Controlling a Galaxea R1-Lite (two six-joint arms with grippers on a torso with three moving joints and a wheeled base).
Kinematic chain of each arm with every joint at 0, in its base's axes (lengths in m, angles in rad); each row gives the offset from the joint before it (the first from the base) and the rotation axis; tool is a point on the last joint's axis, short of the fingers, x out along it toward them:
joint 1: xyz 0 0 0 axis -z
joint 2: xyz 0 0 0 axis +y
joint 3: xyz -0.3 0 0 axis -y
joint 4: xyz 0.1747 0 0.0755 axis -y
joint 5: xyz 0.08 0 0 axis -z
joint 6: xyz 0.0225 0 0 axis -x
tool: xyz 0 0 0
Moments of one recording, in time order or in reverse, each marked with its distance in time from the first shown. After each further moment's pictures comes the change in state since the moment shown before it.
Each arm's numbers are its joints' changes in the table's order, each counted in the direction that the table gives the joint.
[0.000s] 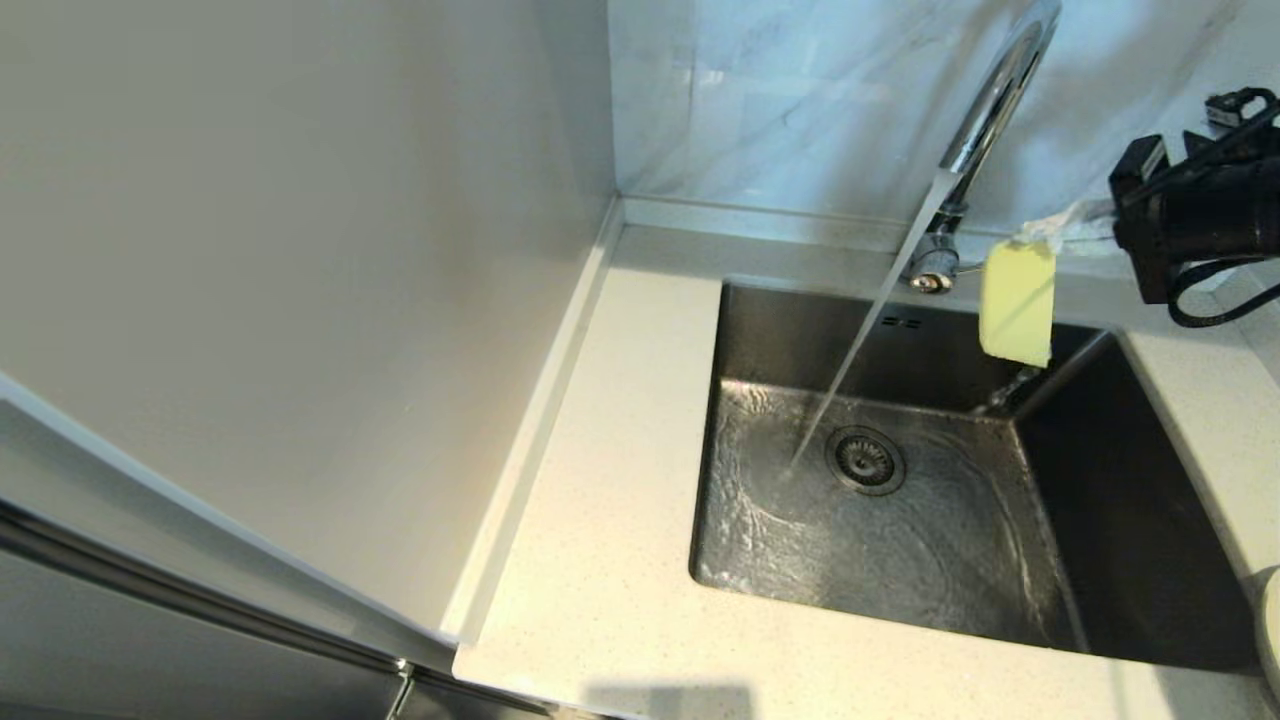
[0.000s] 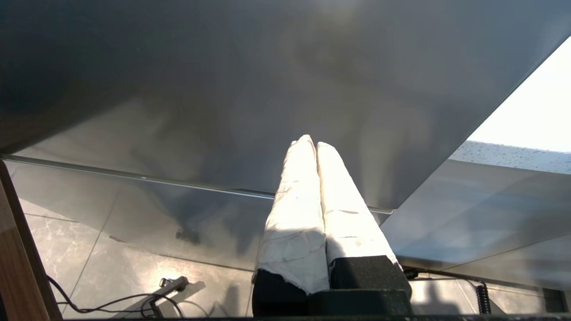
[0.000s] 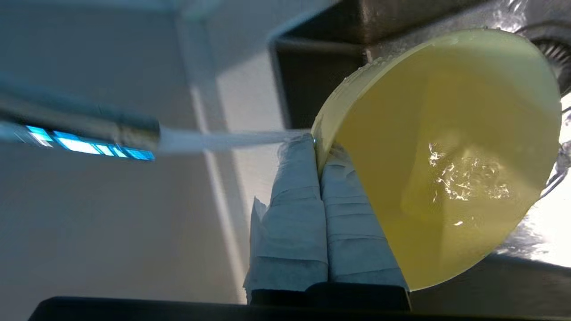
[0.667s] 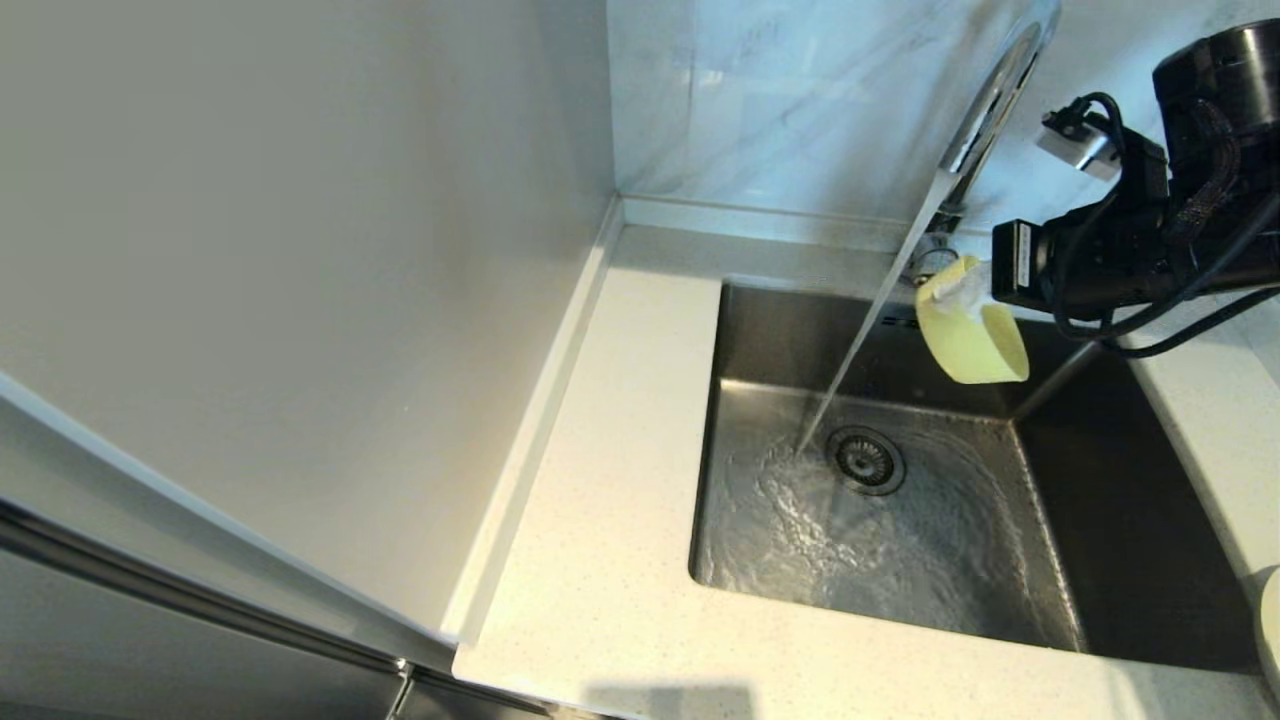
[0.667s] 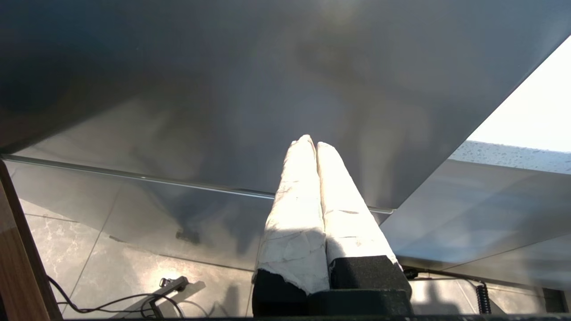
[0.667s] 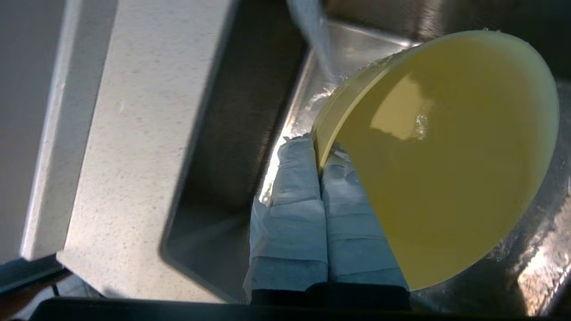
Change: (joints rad) left arm 0.000 0.000 0.000 0.000 0.001 0.000; right arm -0.290 -0.043 -0.122 -0.018 0.338 0.644
